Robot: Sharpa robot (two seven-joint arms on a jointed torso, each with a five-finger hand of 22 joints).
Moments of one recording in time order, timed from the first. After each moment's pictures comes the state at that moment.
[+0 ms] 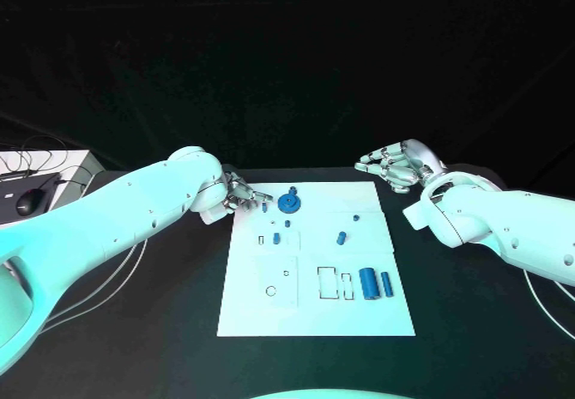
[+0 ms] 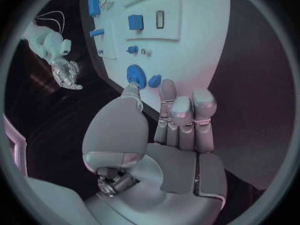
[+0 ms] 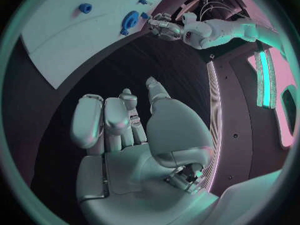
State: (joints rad) left arm 1.25 -0.44 0.09 0.94 -0.96 0.13 -0.57; left_hand 1.17 -0.14 -0.13 0.28 0.36 0.99 0.02 0.48 0.78 1.24 -0.04 0.76 0.52 1.40 -0.09 1.17 1.01 0.11 1.30 -0.09 1.06 1.21; right arm 1.26 -0.86 -0.10 1.38 -0.72 -0.56 0.15; right_hand 1.14 0.00 -0.04 0.00 0.31 1.04 0.13 0.07 0.15 1.18 0.03 0.94 1.16 1.45 -0.04 1.13 1.01 0.08 1.47 -0.06 1.12 1.31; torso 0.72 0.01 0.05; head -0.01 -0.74
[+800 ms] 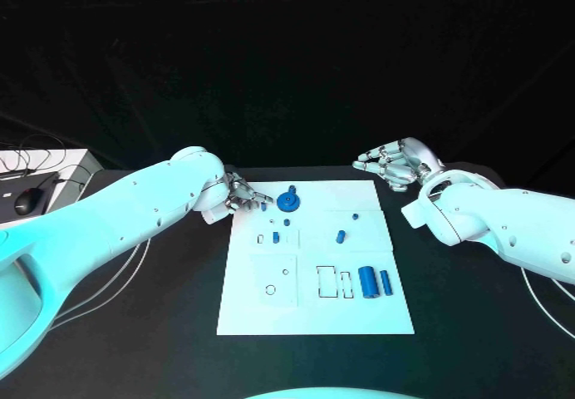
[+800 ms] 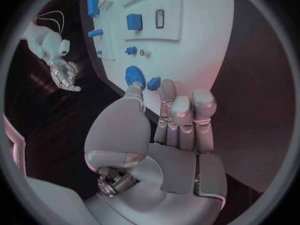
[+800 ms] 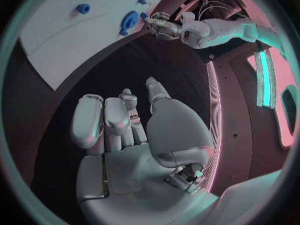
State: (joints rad) left arm 1.25 -0.41 0.08 0.90 -0.95 0.14 -0.56; left_hand 1.18 -0.09 -0.16 0.22 0.36 0.99 0.02 0.47 0.78 1.24 -0.04 0.76 0.52 1.40 -0.09 1.17 1.01 0.12 1.30 -0.09 1.06 1.22; right arm 1.26 -0.86 -0.10 1.38 -0.72 -0.56 0.15; right_hand 1.14 0.00 -0.04 0.00 0.32 1.04 0.13 0.07 0.14 1.18 0.03 0.94 1.16 1.45 -0.04 1.13 1.02 0.08 1.47 -0.06 1.12 1.31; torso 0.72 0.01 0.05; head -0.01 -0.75
